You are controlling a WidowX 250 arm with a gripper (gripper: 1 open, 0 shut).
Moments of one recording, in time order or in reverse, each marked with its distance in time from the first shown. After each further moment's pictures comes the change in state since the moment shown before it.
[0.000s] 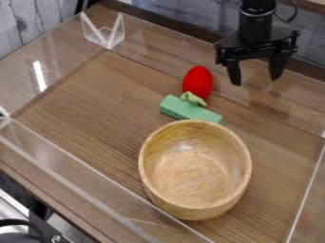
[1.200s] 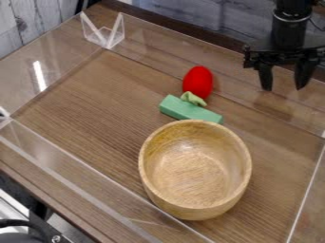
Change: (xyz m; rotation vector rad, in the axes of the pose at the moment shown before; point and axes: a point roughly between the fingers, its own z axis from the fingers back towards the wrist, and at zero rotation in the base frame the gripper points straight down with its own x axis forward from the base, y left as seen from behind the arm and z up) arm -0.024 -0.032 0.001 -0.002 0.010 -0.135
